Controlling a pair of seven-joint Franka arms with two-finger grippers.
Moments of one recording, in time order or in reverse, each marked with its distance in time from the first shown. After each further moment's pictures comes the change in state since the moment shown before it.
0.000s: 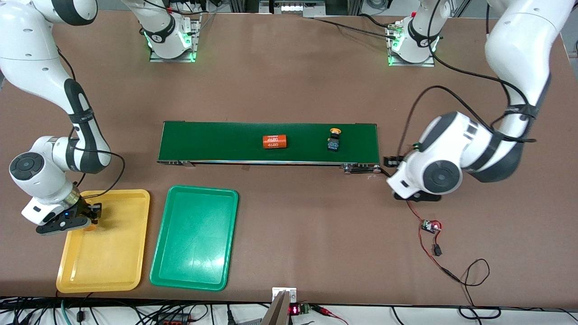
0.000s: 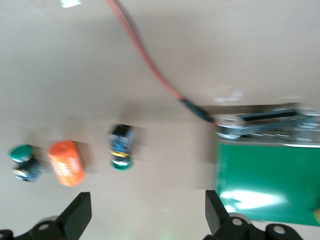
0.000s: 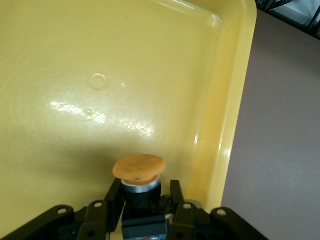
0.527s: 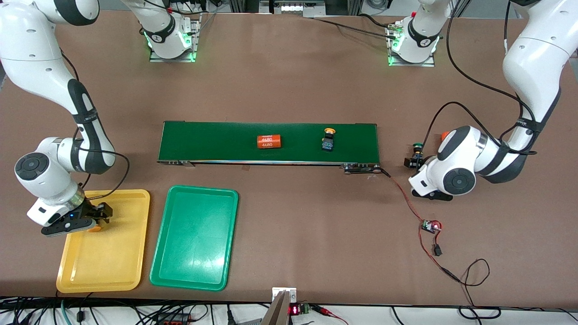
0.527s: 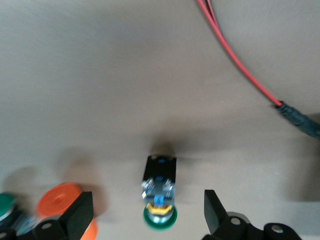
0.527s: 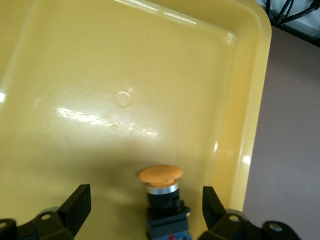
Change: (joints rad) left arm 0.236 0.023 0.004 -0.382 0.084 0.343 0.071; right arm 0.029 -0.035 0.020 -0.007 0.022 -0.045 0.036
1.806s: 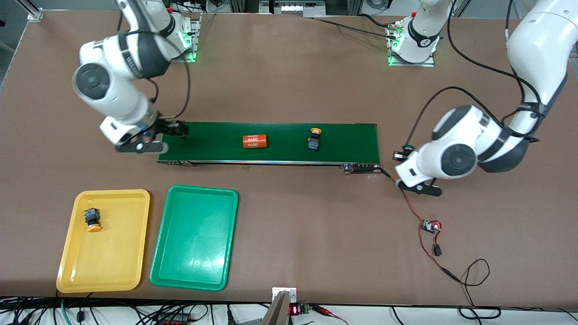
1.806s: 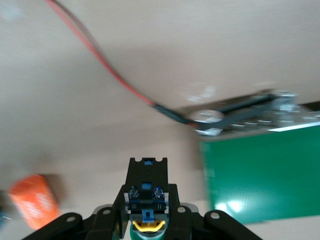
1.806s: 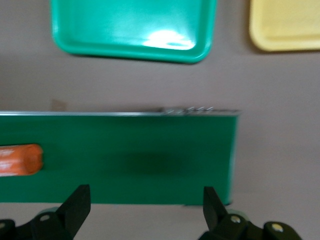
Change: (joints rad) left arm -0.011 -0.020 -0.281 0.100 -0.052 -0.109 -0.142; right arm 0.270 -0.687 0.233 -0.512 0.258 -0.536 0.614
